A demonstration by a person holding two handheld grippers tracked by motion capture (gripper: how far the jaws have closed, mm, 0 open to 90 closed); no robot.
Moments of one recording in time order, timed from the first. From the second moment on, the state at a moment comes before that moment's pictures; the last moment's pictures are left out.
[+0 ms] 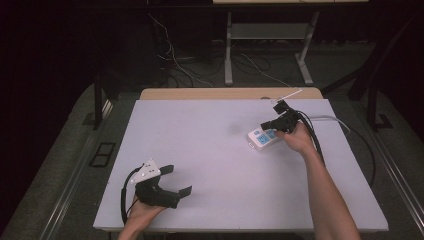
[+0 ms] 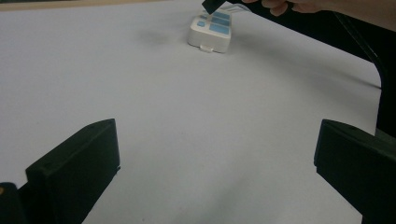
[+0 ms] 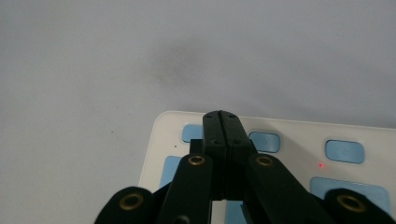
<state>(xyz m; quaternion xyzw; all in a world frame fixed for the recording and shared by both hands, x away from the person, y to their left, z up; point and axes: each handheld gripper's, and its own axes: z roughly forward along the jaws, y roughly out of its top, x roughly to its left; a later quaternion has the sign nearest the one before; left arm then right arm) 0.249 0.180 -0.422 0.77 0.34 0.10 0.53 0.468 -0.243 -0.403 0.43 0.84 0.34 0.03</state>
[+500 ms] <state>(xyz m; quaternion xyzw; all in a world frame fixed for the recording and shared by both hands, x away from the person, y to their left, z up) 0.249 0.181 -0.422 0.77 0.34 0.10 0.53 0.477 -0.251 -0.388 0.43 0.84 0.33 0.04</state>
